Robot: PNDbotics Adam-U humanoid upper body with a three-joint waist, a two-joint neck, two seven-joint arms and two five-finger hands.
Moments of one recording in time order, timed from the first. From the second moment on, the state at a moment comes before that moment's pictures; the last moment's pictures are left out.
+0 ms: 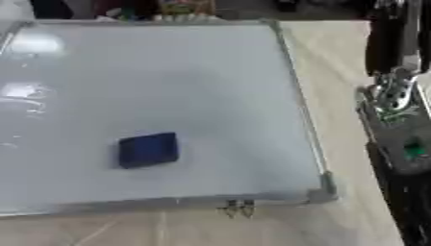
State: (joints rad) left arm -0.33 0.43 0.08 -1.99 -0.01 -0.24 0.35; right arm -0.38 -0.54 -0.15 -1.99 0.04 -0.15 -0.35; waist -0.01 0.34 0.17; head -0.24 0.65
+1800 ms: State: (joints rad) left arm -0.83 0.78 -0.39 -1.99 -0.52 -0.04 -0.57; right arm -0.36 -0.55 -0.14 -1.99 0.04 -0.14 -0.32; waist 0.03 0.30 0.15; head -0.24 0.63
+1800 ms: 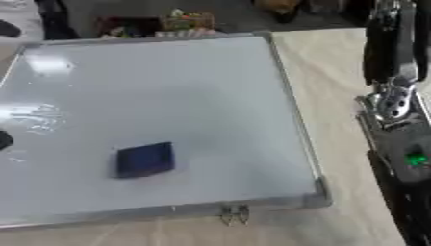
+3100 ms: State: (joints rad) left arm -1.00 0.59 -0.63 -1.85 -0.58 0.12 -0.67; right arm -0.36 -0.55 -0.13 -1.99 0.03 -0.14 -0.31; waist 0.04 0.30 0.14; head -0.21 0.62
